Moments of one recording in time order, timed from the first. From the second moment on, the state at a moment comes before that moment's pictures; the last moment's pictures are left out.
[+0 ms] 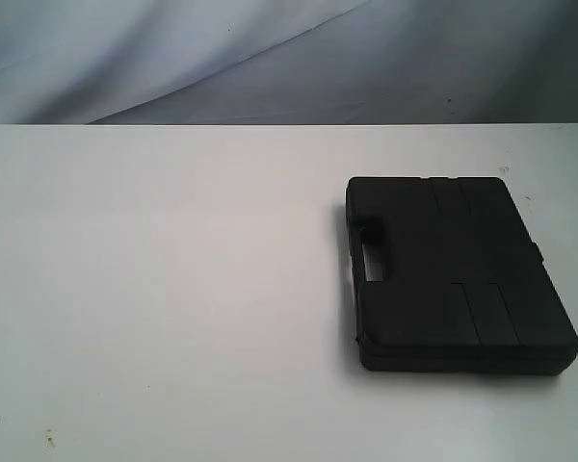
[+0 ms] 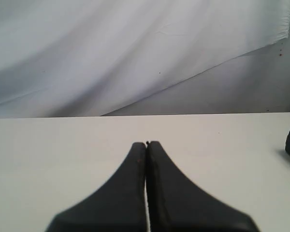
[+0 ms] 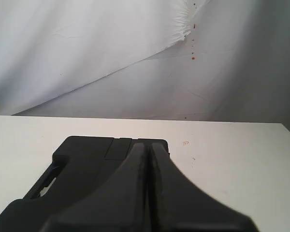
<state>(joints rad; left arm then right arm) -0.14 0.01 0.00 -0.01 0.13 -0.02 0.21 0.00 0.00 -0.06 0.11 0.06</state>
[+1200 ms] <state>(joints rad) -0.14 0.01 0.00 -0.01 0.13 -0.02 0.21 0.00 0.00 0.25 -0.05 0.06</state>
